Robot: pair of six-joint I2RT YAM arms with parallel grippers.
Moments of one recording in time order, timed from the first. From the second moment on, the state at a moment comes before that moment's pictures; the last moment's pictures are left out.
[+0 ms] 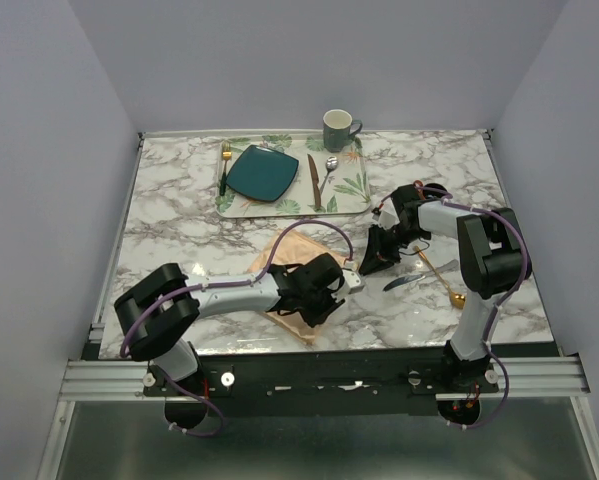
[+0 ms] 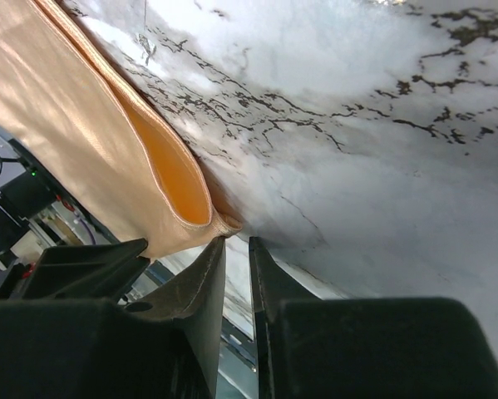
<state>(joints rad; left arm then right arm) -1.07 1.59 0.88 -0.32 0.16 -0.04 0.23 1.92 1.11 -0.63 -0.67 0.24</state>
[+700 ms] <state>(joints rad) -1.09 1.55 0.86 -0.35 0.16 -0.03 0.23 1.92 1.12 -0.63 -0.68 0.24</state>
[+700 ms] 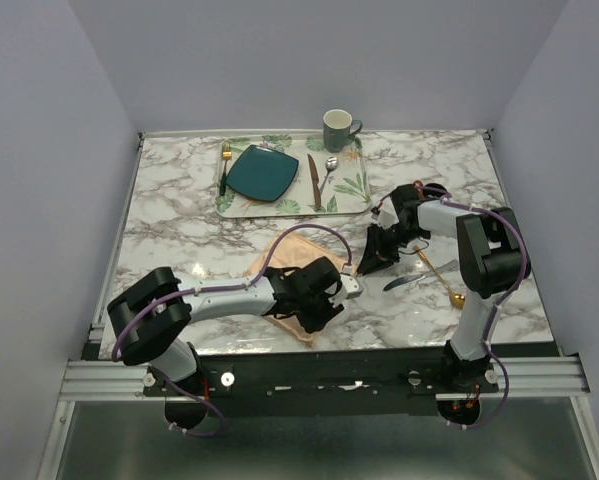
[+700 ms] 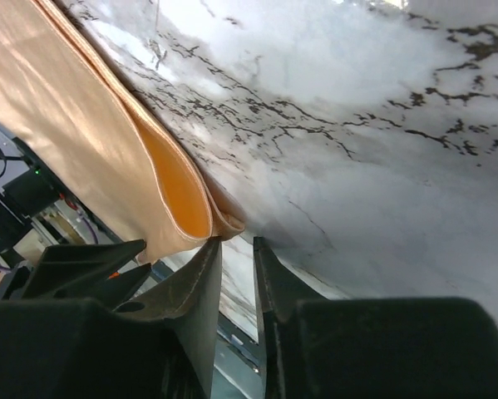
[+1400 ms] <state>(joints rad) -0.46 1.42 0.97 -0.53 0.51 0.21 0.22 1.87 1.20 -0.76 -0.74 0.12</state>
